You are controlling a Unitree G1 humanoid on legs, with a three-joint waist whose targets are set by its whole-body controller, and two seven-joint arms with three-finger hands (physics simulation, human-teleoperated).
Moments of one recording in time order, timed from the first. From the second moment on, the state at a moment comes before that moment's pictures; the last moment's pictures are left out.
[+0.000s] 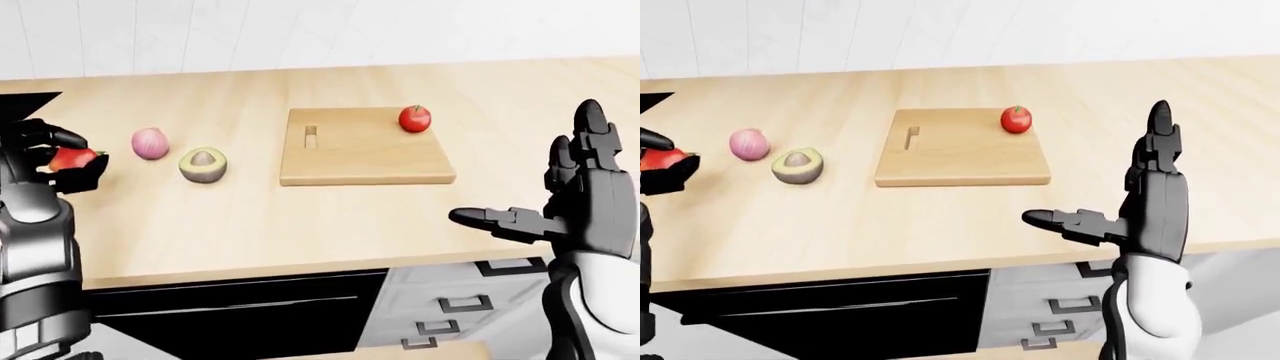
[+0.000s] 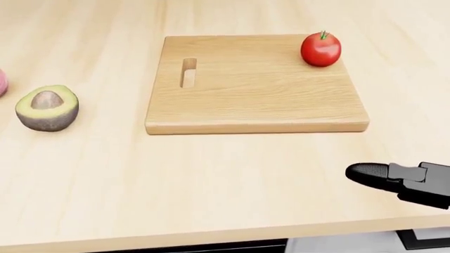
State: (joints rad) left arm -0.59 0.69 0.37 0.47 0.16 0.27 0.25; right arm -0.19 -0.15 -0.27 -0.95 -0.21 0.94 0.00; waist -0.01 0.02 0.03
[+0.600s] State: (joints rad) left arm -1.16 0.55 0.18 0.06 0.09 0.75 0.01; right arm -0.18 -0.13 -0.26 -0.93 -0.20 0.89 -0.02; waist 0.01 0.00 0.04
